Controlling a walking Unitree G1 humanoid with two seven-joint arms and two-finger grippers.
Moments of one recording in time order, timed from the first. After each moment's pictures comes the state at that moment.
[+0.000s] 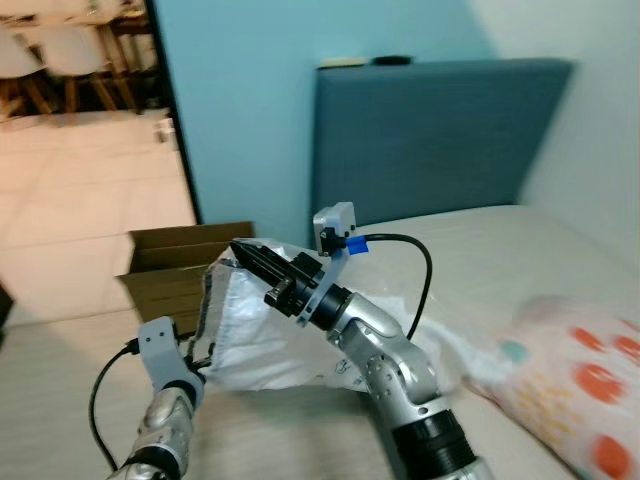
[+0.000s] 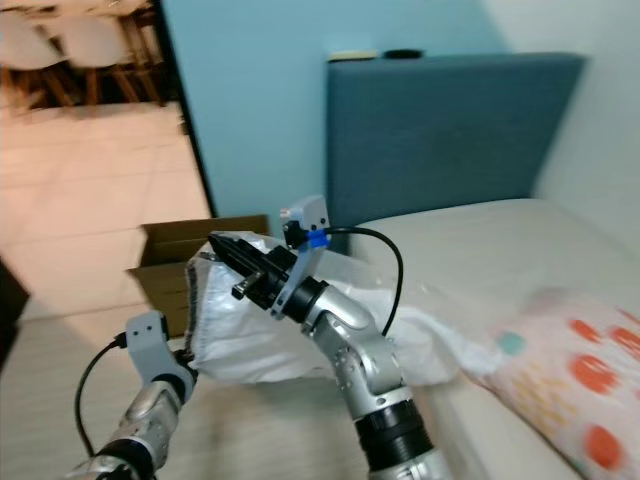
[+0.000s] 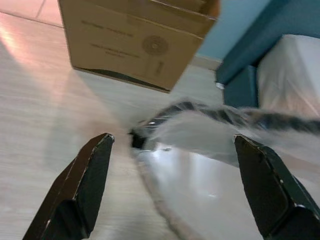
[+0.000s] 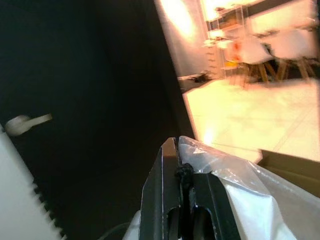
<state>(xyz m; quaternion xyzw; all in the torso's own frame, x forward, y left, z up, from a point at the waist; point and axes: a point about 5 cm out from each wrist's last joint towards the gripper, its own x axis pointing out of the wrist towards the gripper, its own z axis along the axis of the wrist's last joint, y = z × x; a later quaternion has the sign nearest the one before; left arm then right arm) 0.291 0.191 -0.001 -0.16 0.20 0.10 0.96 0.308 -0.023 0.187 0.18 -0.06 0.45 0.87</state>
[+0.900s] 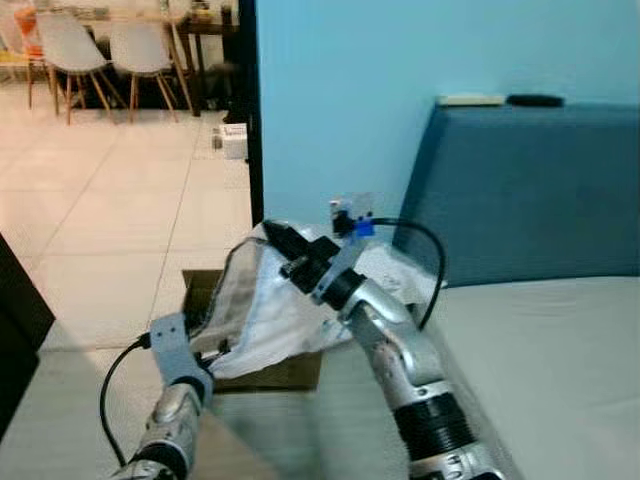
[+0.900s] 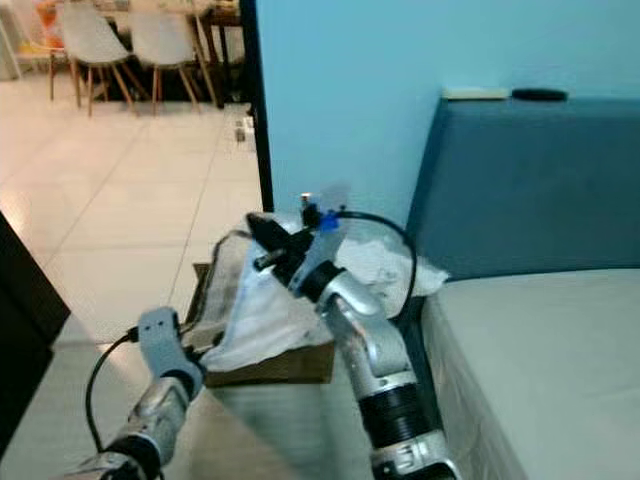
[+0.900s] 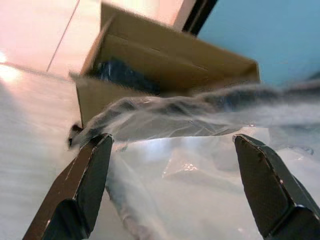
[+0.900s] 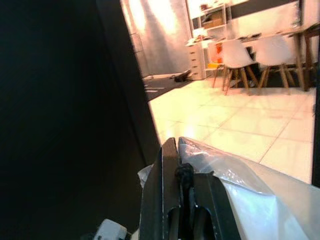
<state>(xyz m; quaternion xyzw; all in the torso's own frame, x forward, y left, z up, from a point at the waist) 0.294 0.188 0.001 -0.15 0.20 0.09 0.97 0.319 -0.028 0.192 0.15 -0.08 0.41 0.89</state>
